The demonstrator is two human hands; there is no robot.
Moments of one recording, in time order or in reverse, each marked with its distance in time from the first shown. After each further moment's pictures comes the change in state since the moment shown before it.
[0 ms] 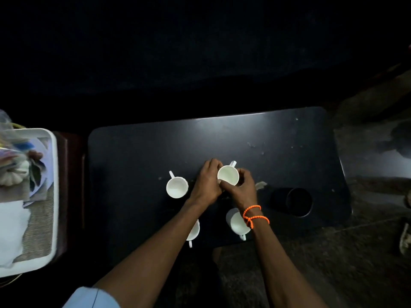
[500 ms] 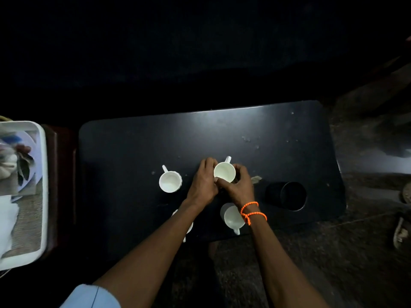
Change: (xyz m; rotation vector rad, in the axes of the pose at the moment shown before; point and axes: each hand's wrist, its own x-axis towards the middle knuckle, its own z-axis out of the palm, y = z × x) left_hand -0.010 -0.008 0.021 0.011 0.002 -0.016; right_hand 0.001 0.012 -0.009 -0.043 0.003 -0.031
